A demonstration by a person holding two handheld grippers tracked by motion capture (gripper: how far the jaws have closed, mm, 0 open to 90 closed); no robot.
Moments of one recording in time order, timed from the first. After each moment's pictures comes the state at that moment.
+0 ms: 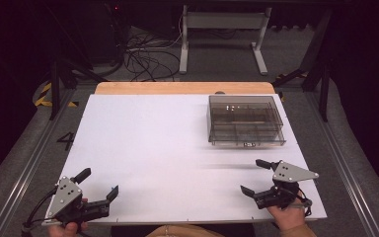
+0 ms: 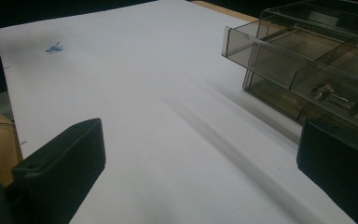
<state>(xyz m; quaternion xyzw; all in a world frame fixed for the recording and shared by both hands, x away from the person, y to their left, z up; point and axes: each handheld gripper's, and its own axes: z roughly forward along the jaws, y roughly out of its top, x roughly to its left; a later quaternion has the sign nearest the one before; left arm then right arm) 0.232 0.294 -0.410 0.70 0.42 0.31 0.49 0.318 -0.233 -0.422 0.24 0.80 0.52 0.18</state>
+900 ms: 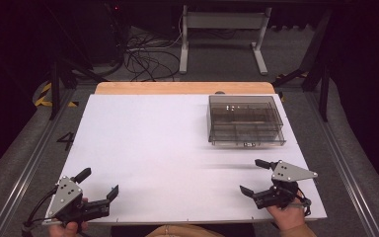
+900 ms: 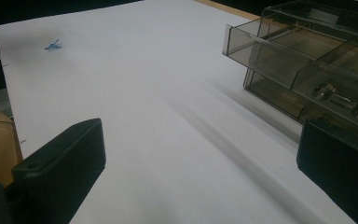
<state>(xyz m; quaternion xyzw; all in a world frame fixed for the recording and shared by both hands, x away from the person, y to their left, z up) 0.232 0.294 -0.410 0.70 0.42 0.30 0.49 0.318 -0.229 -0.419 0.24 0.80 0.52 0.18</state>
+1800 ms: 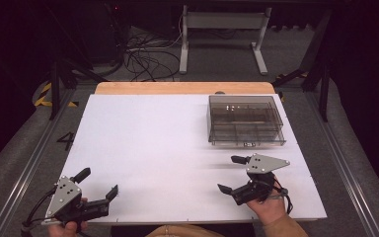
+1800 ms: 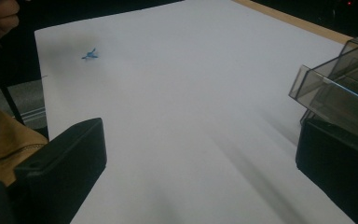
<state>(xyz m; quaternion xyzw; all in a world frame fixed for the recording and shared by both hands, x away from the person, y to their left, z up) 0.233 0.295 -0.410 0.70 0.42 0.31 0.49 0.331 -0.170 -0.404 0.20 0.83 0.51 0.13</state>
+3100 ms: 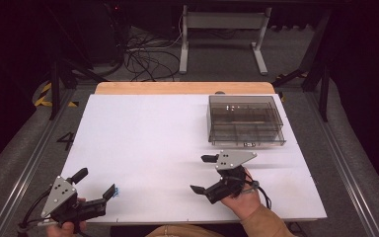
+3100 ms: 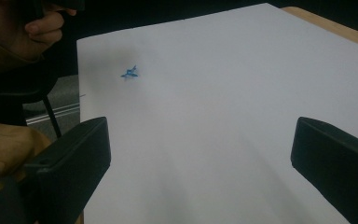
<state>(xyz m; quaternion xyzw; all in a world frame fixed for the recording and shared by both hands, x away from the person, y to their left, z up) 0.231 0.302 -0.410 0.68 0.43 0.30 0.51 0.339 -0.099 -0.395 0.14 0.84 0.52 0.08</state>
